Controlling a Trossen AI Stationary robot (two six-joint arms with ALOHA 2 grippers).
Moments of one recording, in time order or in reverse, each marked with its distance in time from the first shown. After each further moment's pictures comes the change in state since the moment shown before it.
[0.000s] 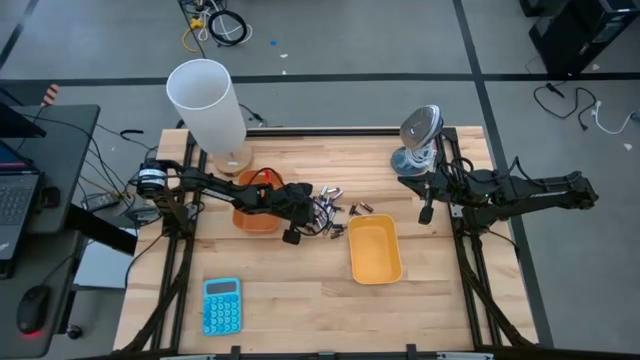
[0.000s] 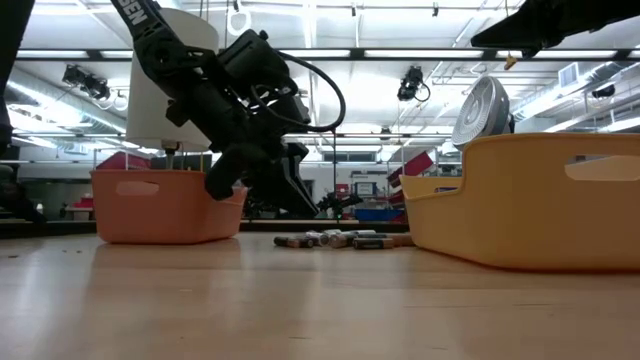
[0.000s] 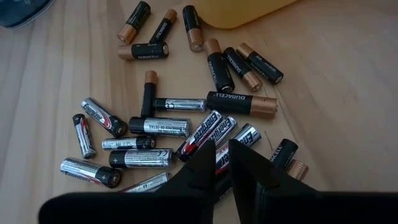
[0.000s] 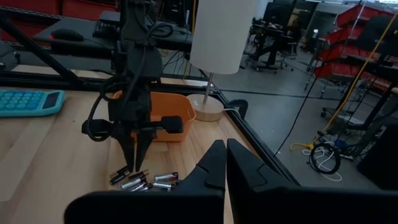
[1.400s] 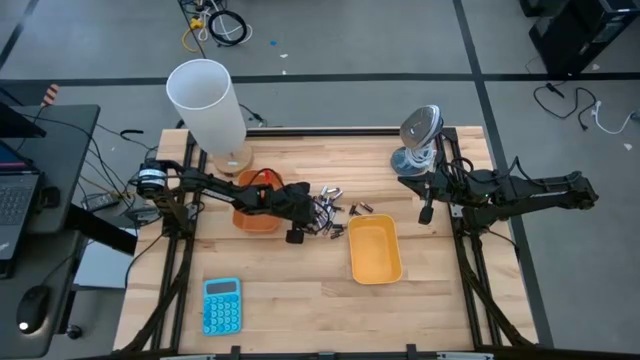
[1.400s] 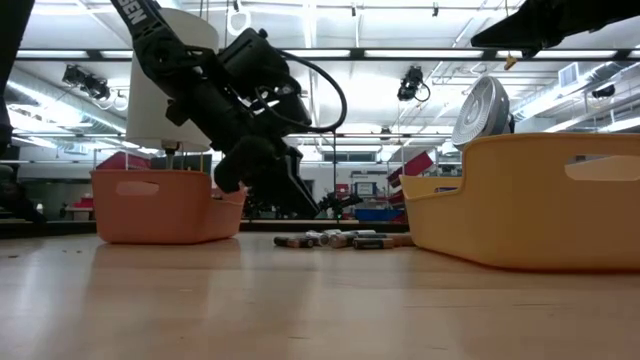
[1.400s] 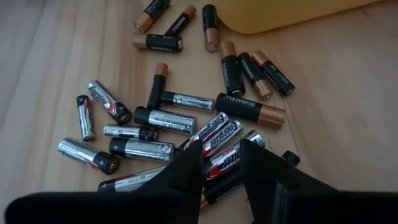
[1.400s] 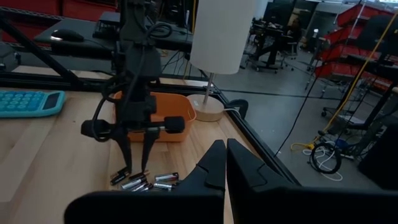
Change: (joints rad) left arm -0.006 0.001 0.000 0.012 -0.036 -0.156; right arm 0.000 0.000 0.000 0.001 0.000 0.004
